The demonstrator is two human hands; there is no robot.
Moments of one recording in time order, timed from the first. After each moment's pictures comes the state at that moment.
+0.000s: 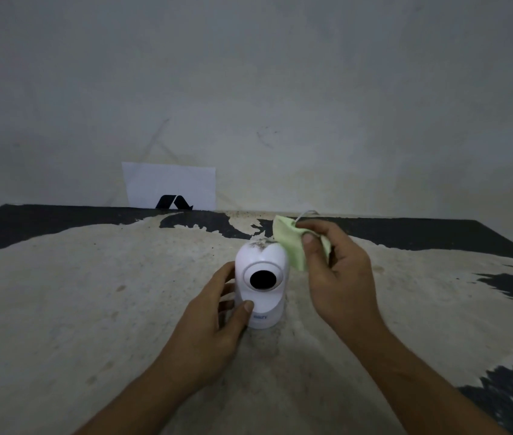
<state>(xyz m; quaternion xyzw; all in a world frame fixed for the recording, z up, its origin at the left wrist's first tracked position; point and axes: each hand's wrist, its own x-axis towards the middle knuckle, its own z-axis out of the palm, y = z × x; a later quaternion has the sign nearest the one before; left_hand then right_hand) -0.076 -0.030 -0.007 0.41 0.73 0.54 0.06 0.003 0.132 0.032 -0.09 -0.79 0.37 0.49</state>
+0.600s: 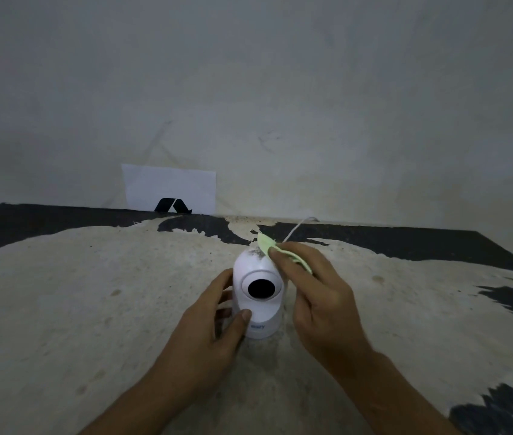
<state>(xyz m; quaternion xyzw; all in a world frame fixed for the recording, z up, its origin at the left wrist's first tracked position) -0.078 -0.028 -0.010 0.41 0.74 0.54 0.05 0.002 0.129 0.009 0.02 -0.86 0.15 0.48</state>
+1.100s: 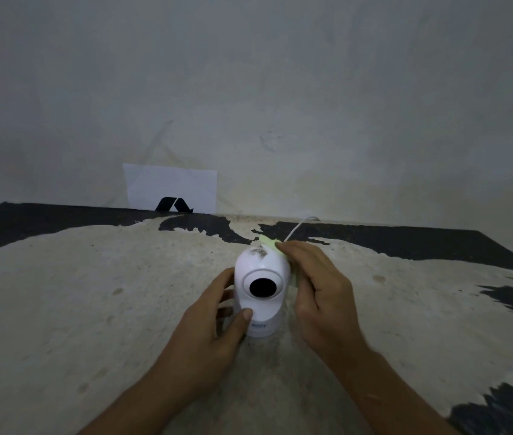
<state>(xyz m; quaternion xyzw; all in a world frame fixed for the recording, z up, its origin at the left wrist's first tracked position) -0.079 -0.028 -0.012 0.41 0.73 0.54 0.05 -0.004 0.129 0.009 -0.03 -0.84 0.27 0.47</state>
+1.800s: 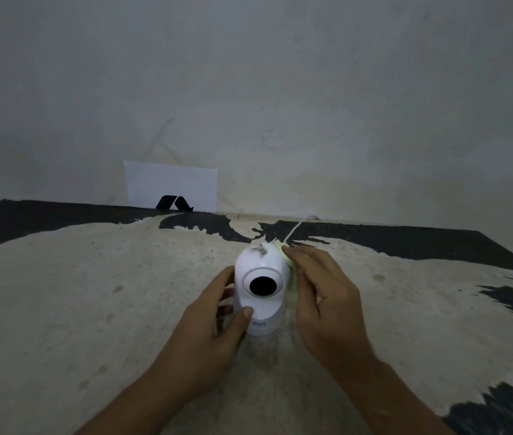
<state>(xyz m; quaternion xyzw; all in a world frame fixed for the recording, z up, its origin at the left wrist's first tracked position) -0.078 -0.028 -0.011 0.41 0.74 0.54 0.05 0.006 0.126 0.006 -0.05 -0.84 0.24 0.49</state>
